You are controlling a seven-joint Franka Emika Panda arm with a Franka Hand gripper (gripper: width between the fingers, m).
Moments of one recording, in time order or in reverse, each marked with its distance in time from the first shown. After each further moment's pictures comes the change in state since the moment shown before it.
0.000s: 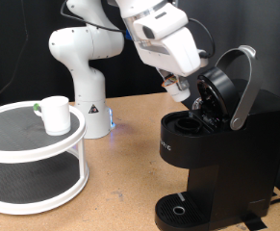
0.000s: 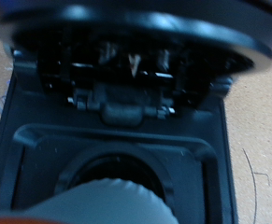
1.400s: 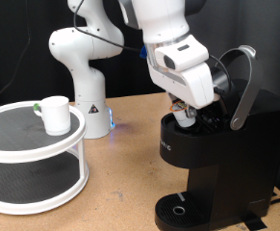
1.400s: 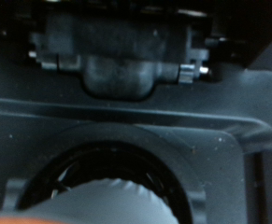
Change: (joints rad) arm 0.001 0.117 0.067 0.011 -0.126 0.072 0.112
